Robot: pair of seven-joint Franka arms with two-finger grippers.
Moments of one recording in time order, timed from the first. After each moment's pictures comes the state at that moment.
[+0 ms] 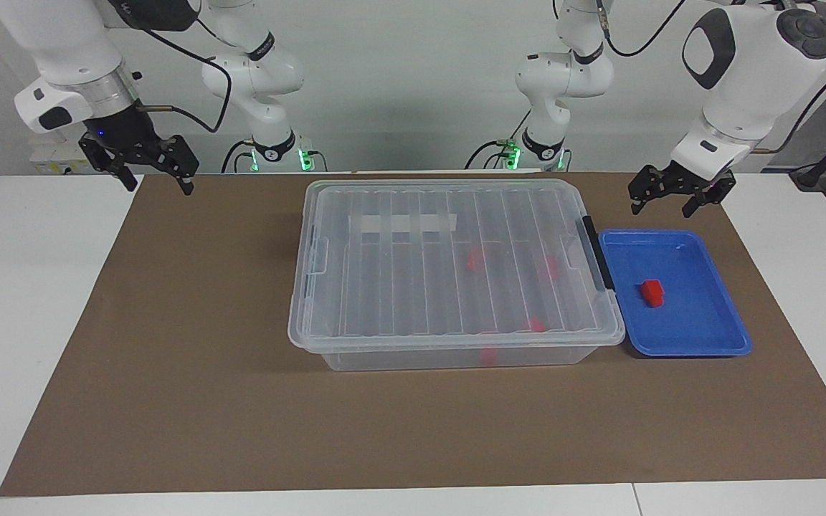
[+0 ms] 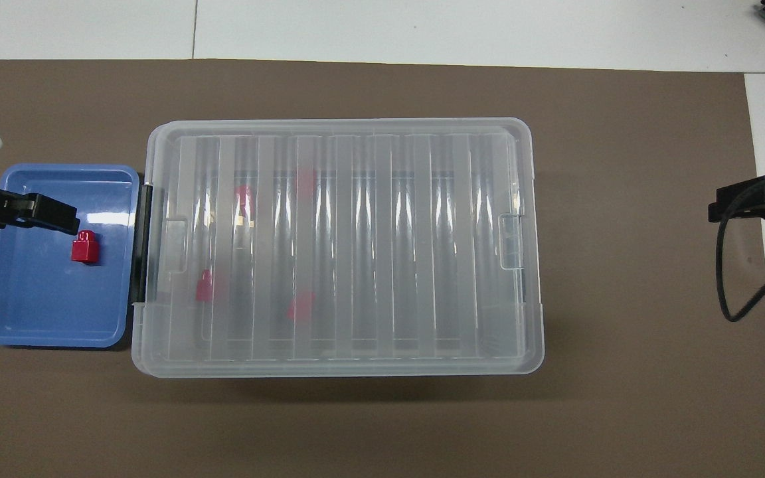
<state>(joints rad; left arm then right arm) -0.14 0.01 0.10 -1.66 0.00 1.62 0.12 0.10 -0.01 -0.13 -1.54 0.00 1.53 0.09</state>
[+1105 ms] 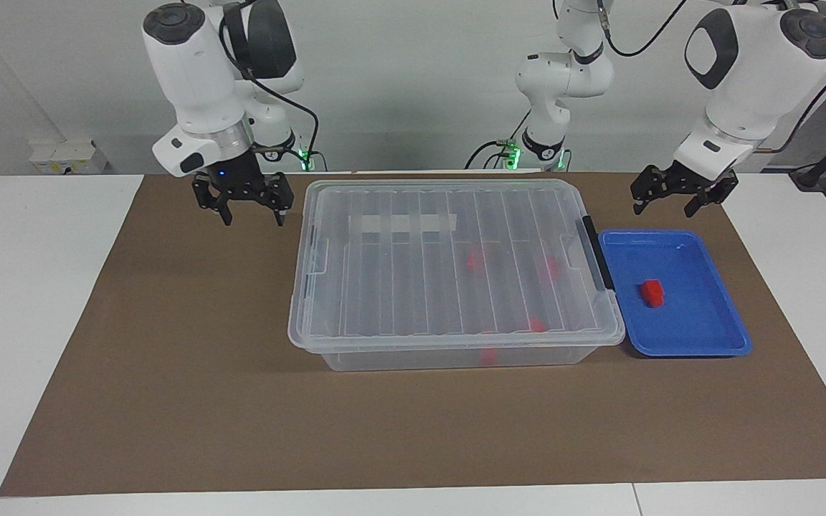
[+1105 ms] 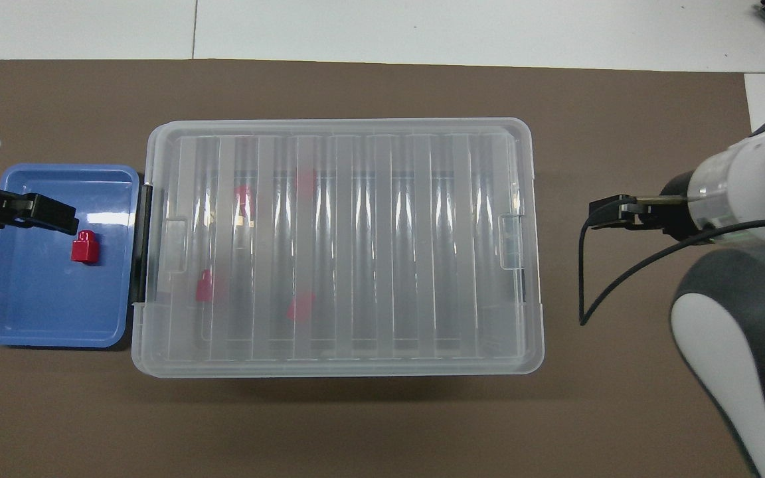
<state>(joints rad) -0.12 0.01 0.10 -1.66 0.00 1.62 0.12 0.10 -0.05 0.12 -1.85 0.01 1.89 0.27</state>
